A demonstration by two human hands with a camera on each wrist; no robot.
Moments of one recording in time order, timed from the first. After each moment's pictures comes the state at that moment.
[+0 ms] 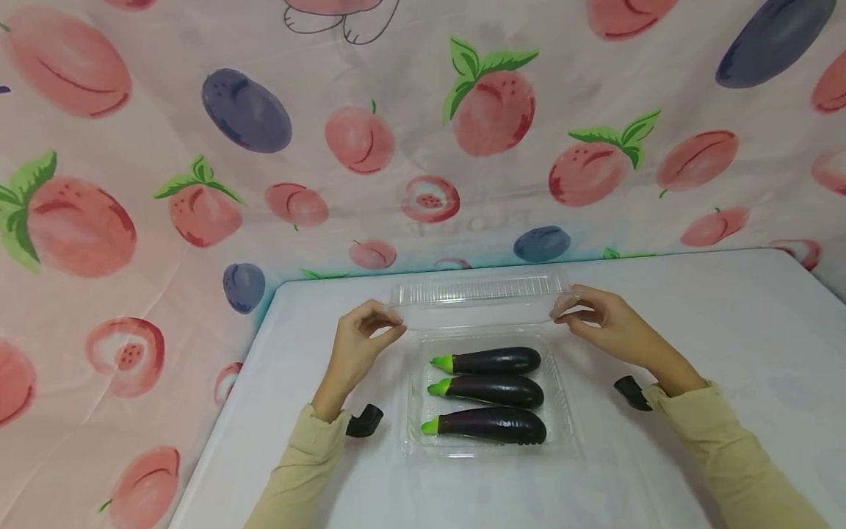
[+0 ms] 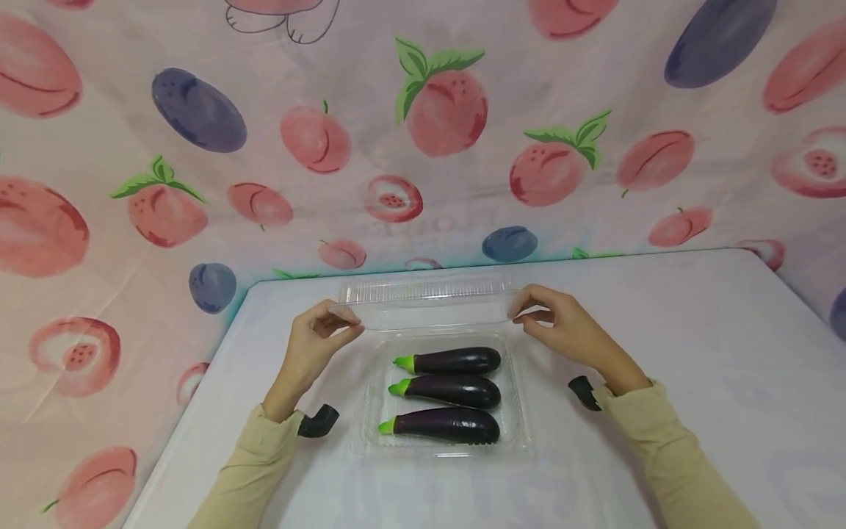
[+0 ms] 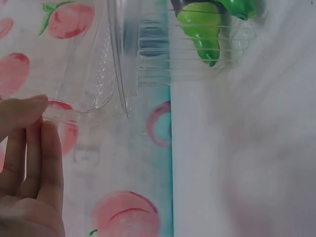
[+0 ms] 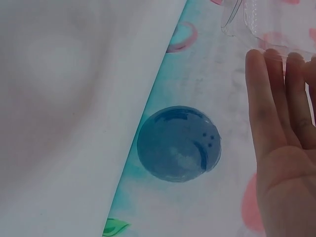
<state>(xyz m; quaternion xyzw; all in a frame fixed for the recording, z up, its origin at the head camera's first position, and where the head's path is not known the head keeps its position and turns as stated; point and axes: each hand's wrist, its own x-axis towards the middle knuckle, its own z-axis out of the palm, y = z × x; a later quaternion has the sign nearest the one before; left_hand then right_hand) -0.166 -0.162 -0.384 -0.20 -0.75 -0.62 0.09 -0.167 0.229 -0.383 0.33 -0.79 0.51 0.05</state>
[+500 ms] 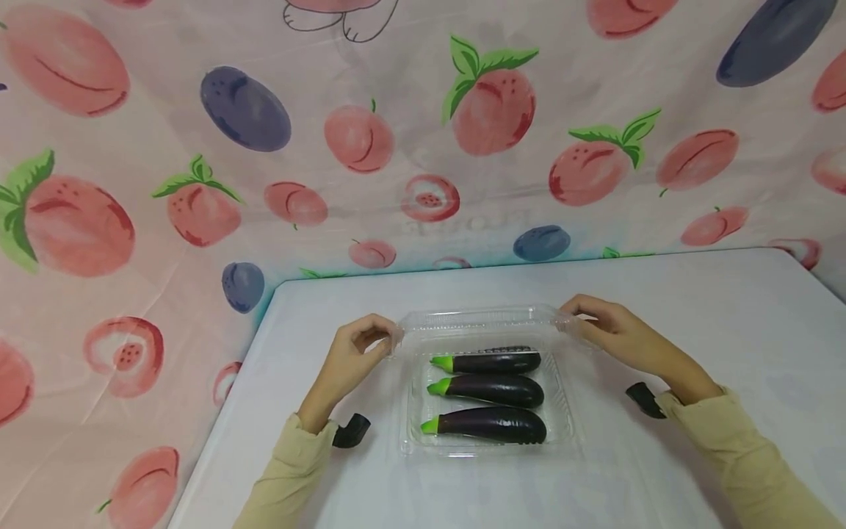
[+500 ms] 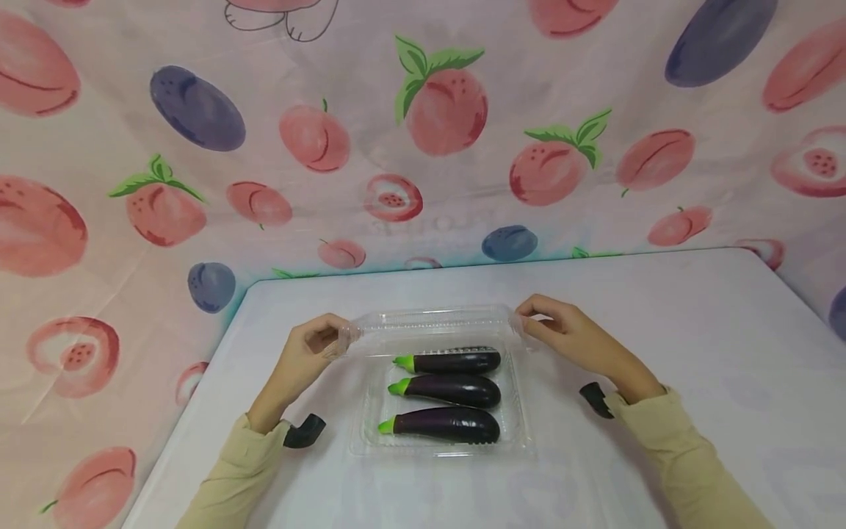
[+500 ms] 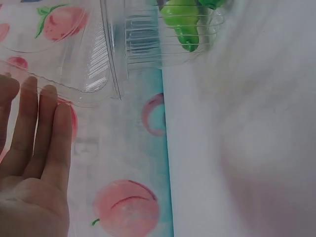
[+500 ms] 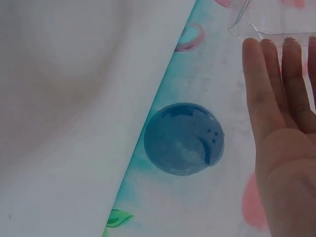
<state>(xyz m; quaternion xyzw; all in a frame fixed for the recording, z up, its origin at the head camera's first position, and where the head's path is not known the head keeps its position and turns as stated) -0.151 -0.178 -0.385 -0.24 -0.77 -0.59 0.03 -0.157 0.239 -0.385 0.33 -0.80 0.50 -0.01</state>
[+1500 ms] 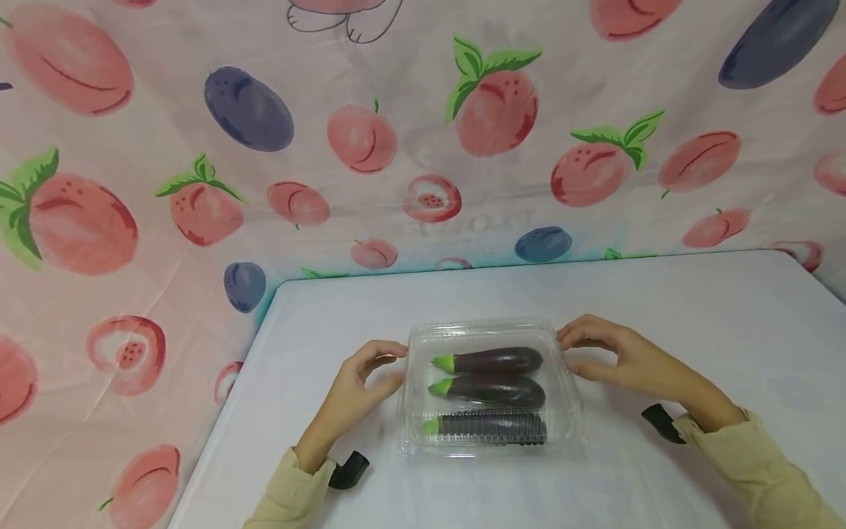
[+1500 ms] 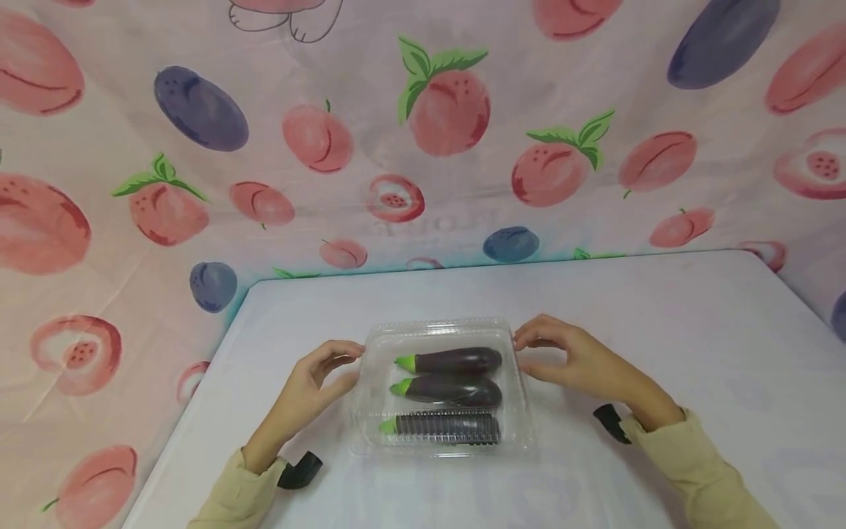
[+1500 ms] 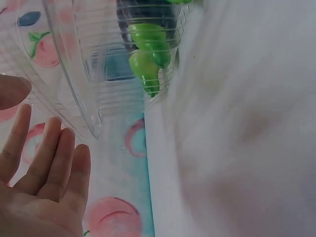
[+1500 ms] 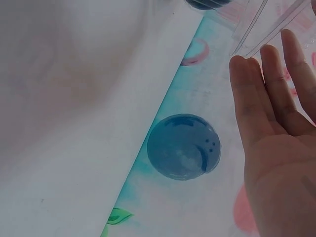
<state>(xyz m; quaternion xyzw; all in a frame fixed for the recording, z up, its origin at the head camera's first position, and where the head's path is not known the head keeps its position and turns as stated) -0.115 -0.180 -0.404 -0.25 -0.78 -0.57 0.00 -0.130 0.240 -0.386 0.32 -0.85 0.41 -0.01</state>
